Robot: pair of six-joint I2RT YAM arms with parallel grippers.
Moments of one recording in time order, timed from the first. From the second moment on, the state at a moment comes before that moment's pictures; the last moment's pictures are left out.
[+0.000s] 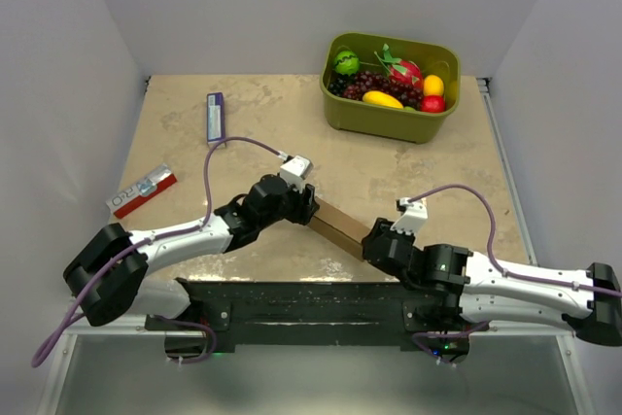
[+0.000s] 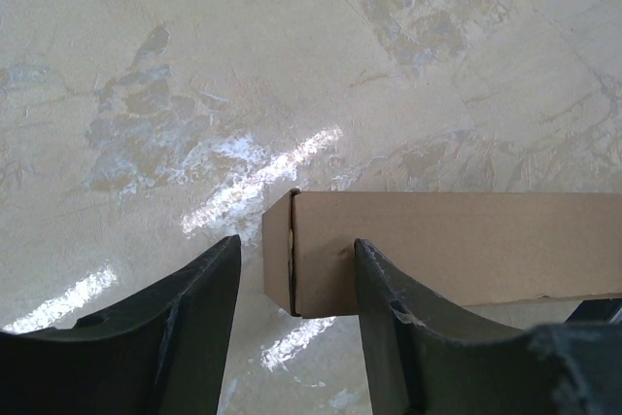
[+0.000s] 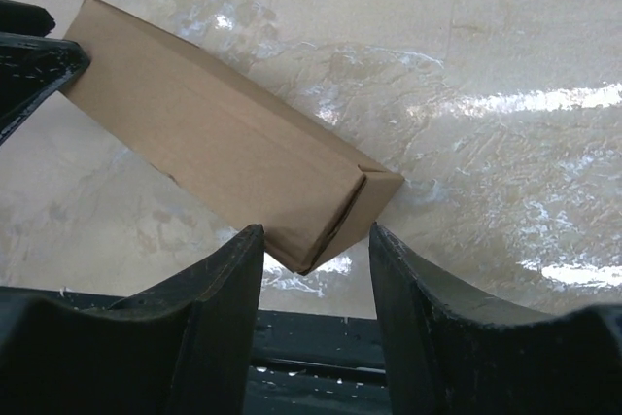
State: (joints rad) left arm -0.84 1.33 0.64 0.21 -0.08 -0.31; right arm 1.26 0.82 0.58 -0.69 0.76 1.22
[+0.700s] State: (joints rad) left arm -0.84 1.33 0.69 0.13 -0.07 -0.28; right arm 1.26 0.78 0.48 -0.61 0.76 1.33
